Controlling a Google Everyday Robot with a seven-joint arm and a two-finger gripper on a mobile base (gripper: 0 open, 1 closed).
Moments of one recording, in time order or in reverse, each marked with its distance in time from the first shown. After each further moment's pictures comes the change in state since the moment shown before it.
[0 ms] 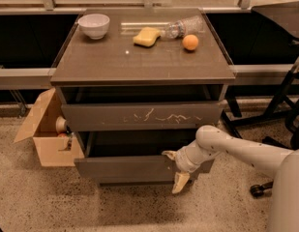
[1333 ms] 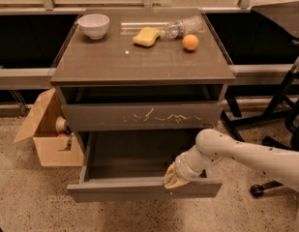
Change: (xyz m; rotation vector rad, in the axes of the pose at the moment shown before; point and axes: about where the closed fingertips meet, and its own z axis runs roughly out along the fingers) arm -0.044 0.040 -0.024 -0.030 0.011 -0.082
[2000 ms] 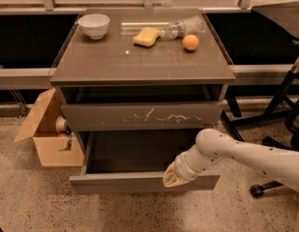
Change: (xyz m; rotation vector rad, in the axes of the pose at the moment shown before) arm -0.001 0.002 0.000 0.000 0.000 0.000
